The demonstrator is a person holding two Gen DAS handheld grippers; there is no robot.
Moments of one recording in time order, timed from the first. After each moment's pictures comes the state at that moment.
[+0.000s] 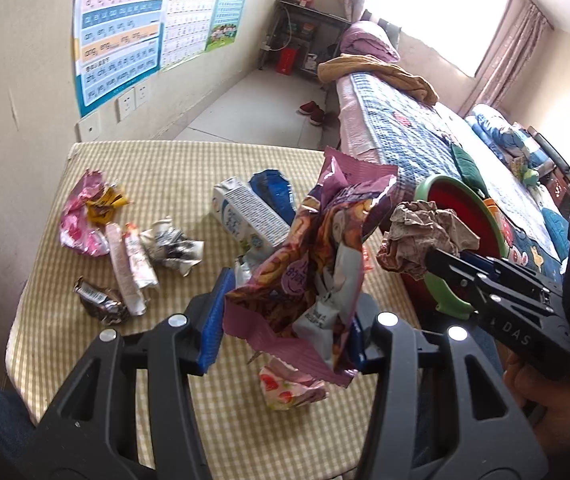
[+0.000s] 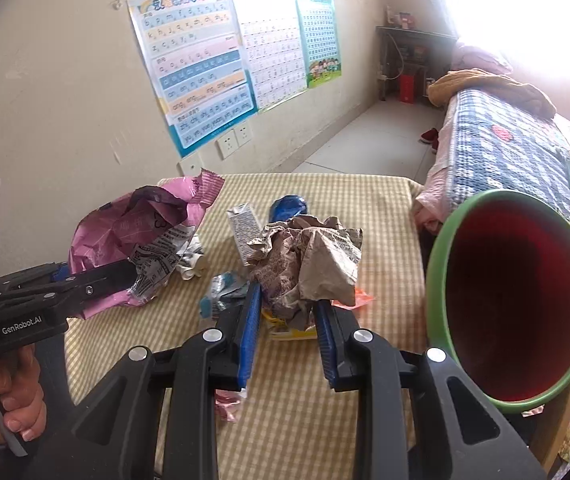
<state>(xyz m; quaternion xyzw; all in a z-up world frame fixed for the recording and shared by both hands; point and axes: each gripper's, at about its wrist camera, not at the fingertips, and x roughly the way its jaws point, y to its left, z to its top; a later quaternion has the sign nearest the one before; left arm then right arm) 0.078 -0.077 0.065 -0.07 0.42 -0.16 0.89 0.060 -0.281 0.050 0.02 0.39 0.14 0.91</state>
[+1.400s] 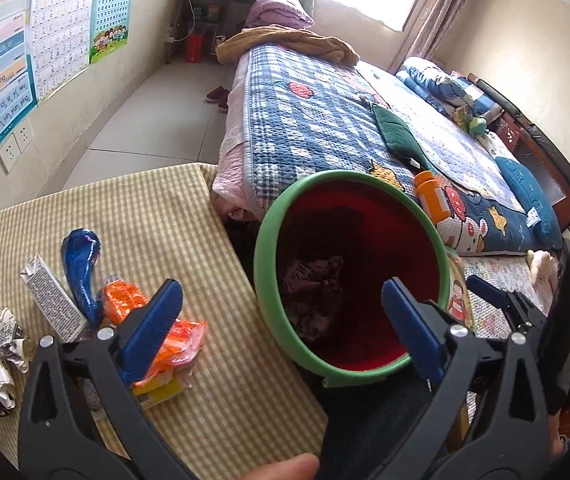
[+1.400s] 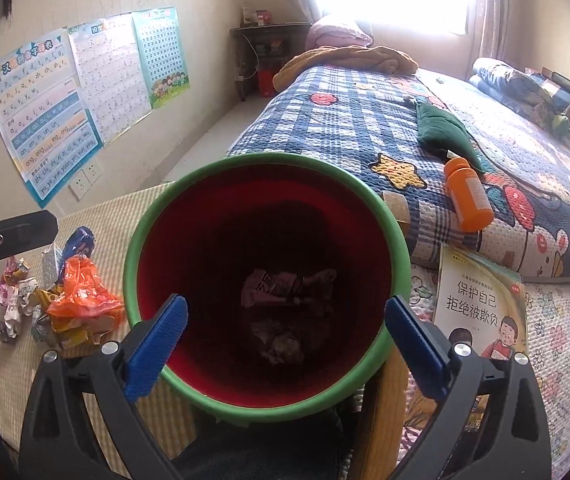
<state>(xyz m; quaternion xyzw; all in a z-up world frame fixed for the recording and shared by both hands) 0.140 -0.258 0.069 -0.02 0.43 -0.28 0.86 0.046 -0.479 0.030 0.07 0.38 -0.07 0.92</state>
